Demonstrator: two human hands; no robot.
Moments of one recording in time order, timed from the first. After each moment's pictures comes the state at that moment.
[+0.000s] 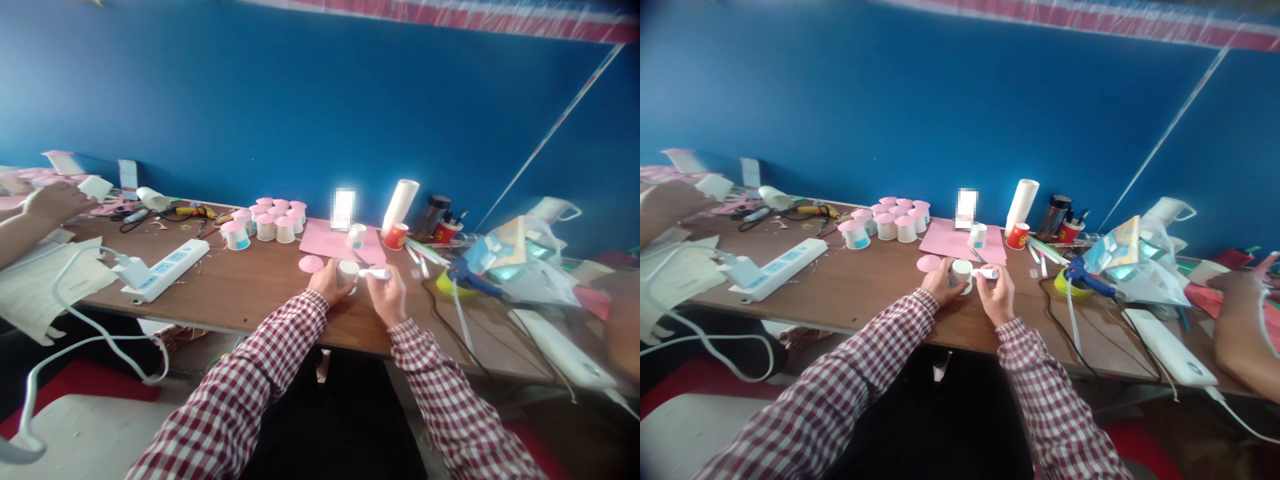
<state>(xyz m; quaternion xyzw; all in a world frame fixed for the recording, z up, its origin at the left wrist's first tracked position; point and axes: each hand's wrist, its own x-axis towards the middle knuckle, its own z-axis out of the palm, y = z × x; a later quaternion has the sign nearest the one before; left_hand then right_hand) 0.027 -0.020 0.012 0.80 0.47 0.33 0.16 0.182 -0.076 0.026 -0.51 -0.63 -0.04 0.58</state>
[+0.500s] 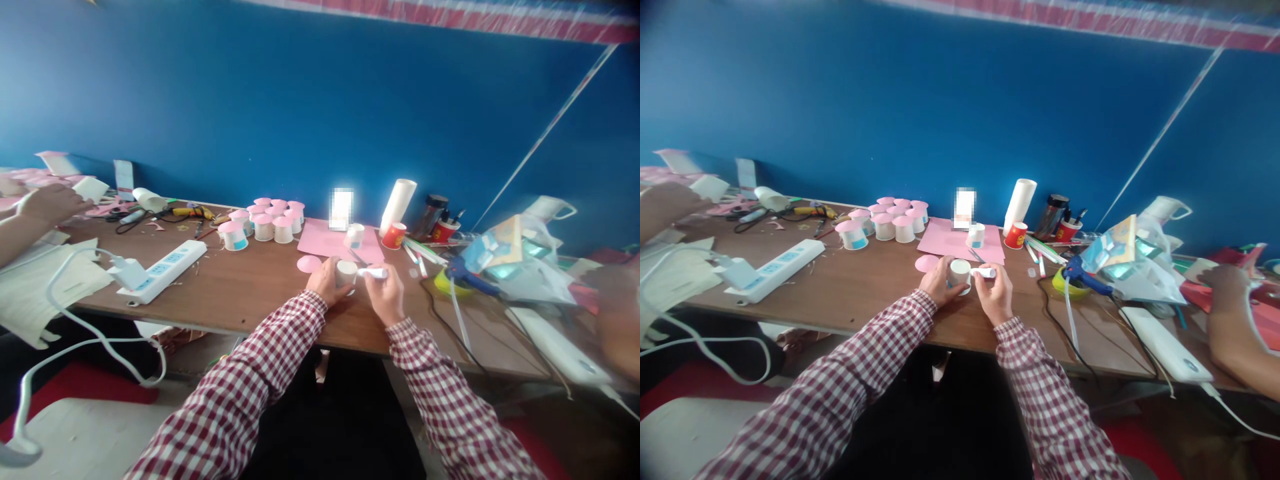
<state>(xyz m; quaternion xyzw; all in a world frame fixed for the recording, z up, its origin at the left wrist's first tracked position) 0.026 -0.019 0.009 0.82 0.41 0.38 0.13 0.183 -0.074 0.025 -0.50 -0.64 -0.04 0.58</state>
